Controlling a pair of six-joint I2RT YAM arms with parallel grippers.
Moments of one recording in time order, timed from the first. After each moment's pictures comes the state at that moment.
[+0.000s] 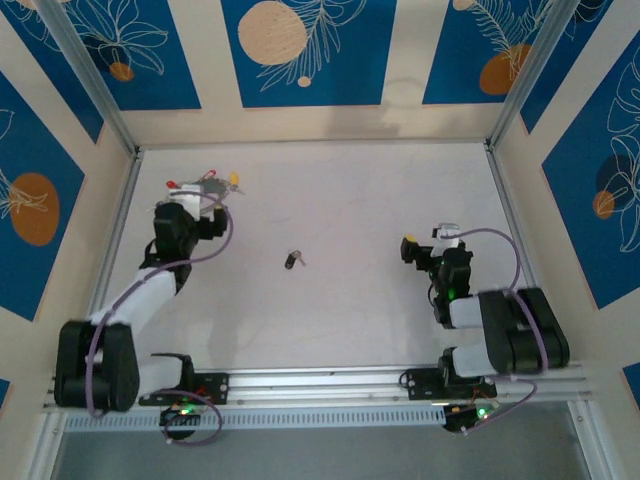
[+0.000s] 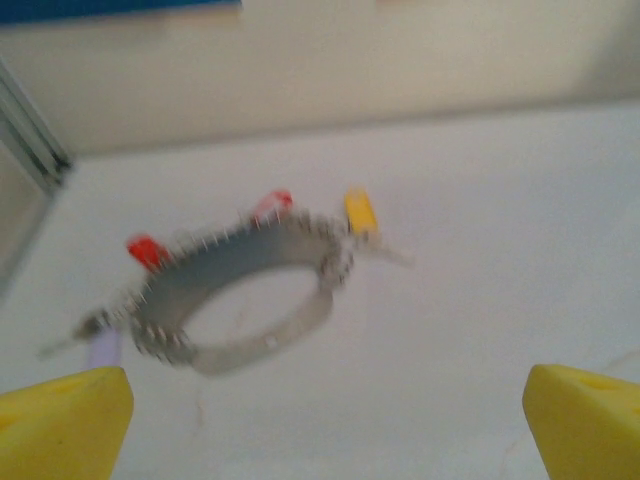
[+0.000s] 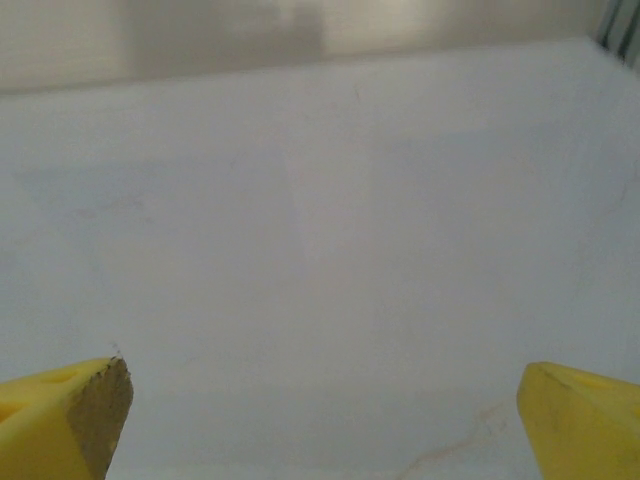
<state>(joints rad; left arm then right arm) -0.07 1.19 0.64 0.22 -0.05 0.03 0.07 1.31 0.16 0.87 0.03 0.11</state>
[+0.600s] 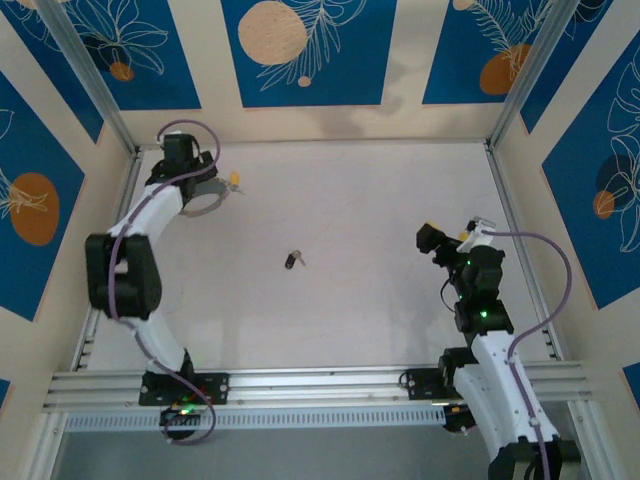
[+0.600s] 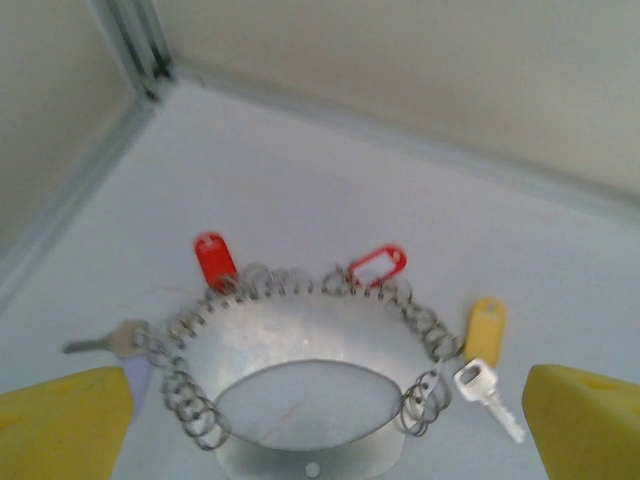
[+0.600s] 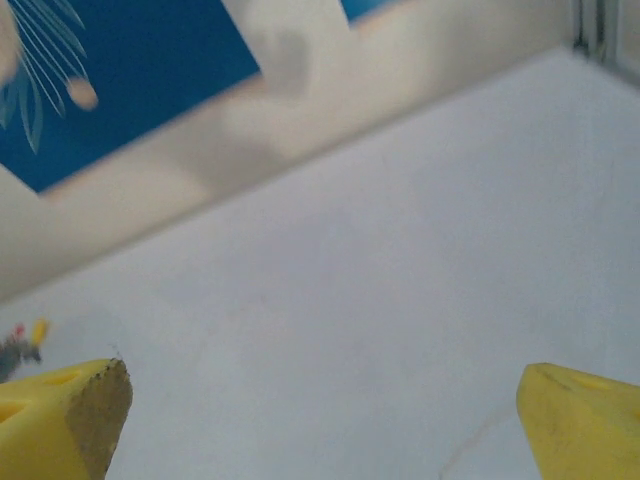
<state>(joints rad) -0.03 1.85 1.42 -0.26 -0.27 -0.30 0.02 0.63 0.38 -0.04 -0.05 0.45</state>
